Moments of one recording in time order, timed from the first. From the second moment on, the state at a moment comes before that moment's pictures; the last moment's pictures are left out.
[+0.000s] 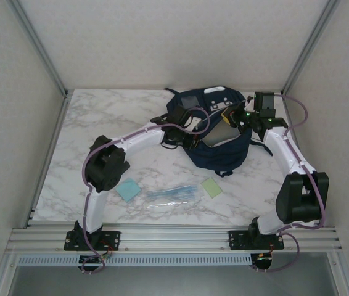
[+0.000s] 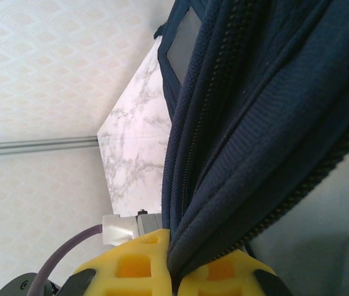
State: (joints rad) left arm -0.73 2.12 1.70 -0.54 0.25 -0.22; right arm 0.09 1.51 1.24 -0.40 -0.56 0.95
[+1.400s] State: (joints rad) left arm -0.66 2.05 1.53 -0.37 0.44 -0.25; right arm 0.07 1.49 1.26 -0.43 -0.60 0.92
